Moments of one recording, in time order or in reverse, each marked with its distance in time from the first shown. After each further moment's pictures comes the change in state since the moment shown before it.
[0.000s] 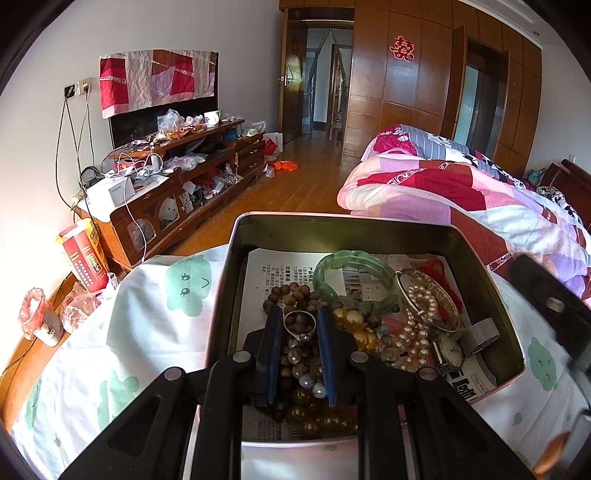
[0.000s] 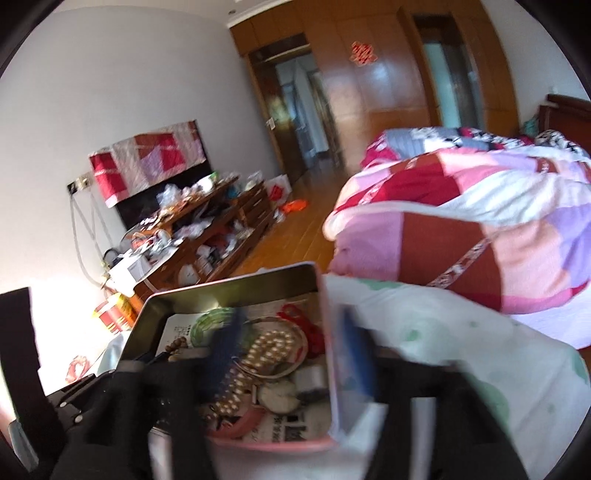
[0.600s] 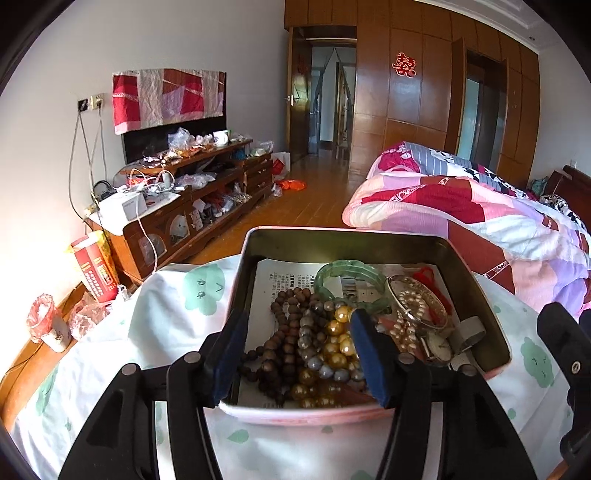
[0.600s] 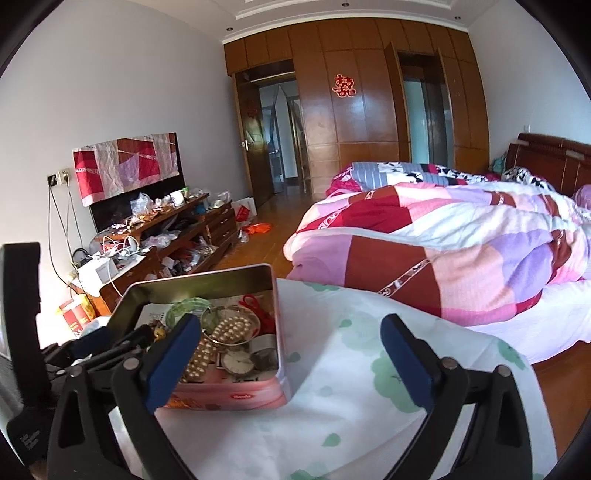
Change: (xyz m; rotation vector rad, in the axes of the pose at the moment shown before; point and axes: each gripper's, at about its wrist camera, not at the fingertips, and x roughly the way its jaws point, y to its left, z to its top) left arm -0.027 -0.005 -0.012 -0.002 -0.088 0.041; right arm -0.043 0.002 -0.014 -0.089 -0.084 -0.155
